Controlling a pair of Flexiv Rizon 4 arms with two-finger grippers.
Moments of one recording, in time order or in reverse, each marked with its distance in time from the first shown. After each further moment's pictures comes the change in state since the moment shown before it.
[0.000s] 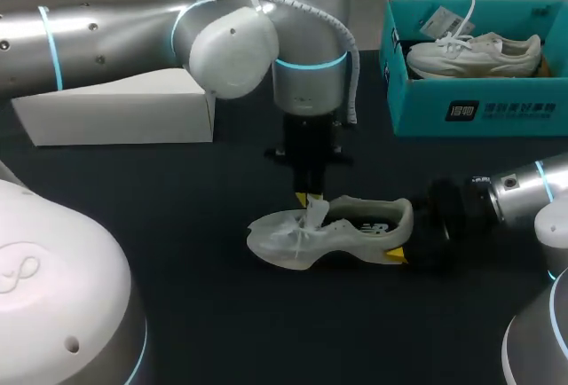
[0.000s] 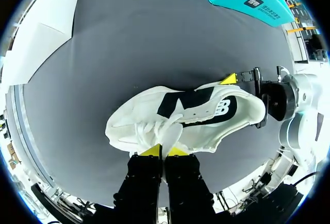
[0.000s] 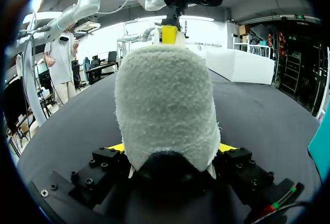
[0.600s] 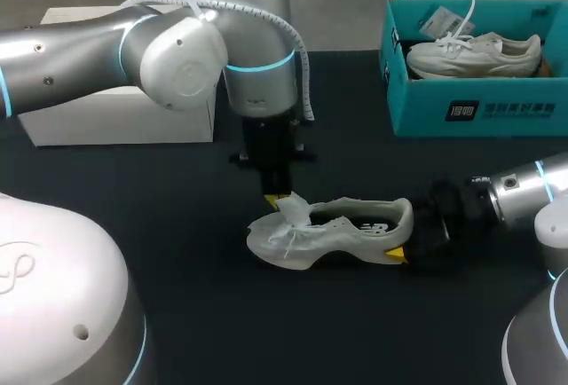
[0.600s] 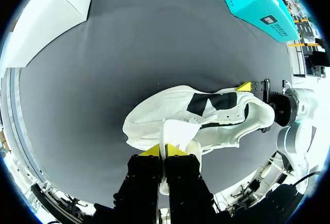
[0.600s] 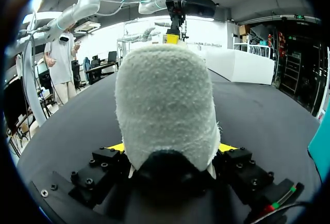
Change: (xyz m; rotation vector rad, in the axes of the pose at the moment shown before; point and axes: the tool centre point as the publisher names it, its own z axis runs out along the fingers) left arm -0.046 0.005 0.010 0.007 0.070 -0.096; right arm 0.000 0.000 0.000 0.000 0.000 0.000
